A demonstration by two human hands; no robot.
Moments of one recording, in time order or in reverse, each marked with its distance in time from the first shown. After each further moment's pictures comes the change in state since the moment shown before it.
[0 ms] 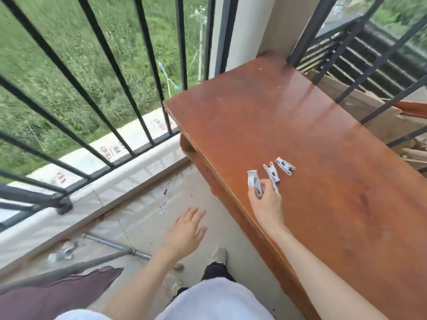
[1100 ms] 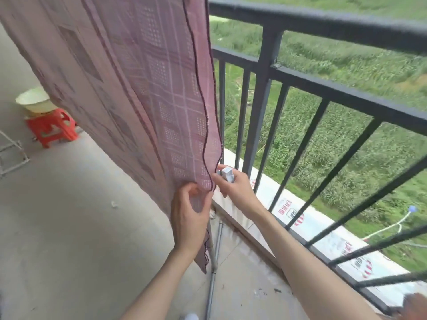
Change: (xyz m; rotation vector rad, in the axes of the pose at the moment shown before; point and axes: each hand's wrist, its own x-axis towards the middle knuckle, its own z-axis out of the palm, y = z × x) left_hand -0.234 -0.099 -0.148 -0.479 2.028 -1.119; right_hand -0.196 -0.383 0.200 0.242 -1.622 -0.974
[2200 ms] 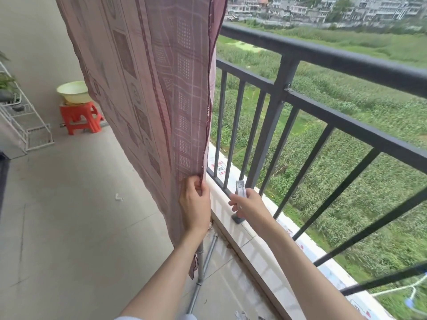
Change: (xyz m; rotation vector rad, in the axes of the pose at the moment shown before) left_hand -0.007 0.017 0.039 0.000 0.313 -0.103; right_hand -0.030 0.018 -0.041 -0.130 -0.034 0.375
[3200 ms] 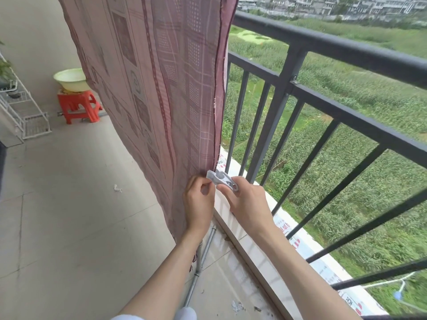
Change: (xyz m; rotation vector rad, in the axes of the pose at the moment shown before) left_hand -0.003 -0.013 -0.008 -0.057 -0.091 0.074; right_hand -0.036 -0.015 0.024 -0.660 0.245 -0.644
